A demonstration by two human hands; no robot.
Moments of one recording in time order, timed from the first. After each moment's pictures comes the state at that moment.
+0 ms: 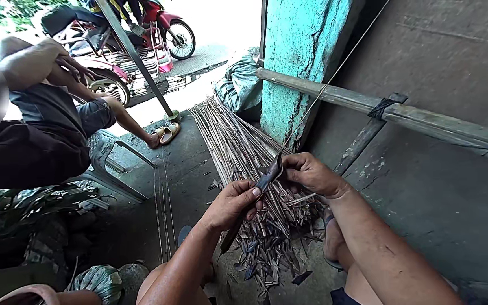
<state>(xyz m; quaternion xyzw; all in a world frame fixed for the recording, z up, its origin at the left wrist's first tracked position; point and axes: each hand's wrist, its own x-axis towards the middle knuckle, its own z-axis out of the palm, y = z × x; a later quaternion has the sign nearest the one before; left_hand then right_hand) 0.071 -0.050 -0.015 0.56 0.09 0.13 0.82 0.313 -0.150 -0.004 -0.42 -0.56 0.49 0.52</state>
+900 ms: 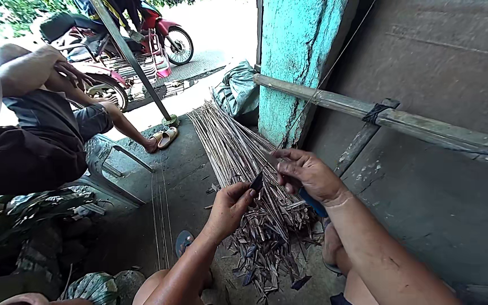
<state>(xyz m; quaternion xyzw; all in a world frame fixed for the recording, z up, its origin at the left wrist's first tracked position) 0.072 -0.061 -0.019 0.73 0.20 0.28 0.59 0.297 -0.156 0.019 -0.47 -0.41 0.50 0.60</state>
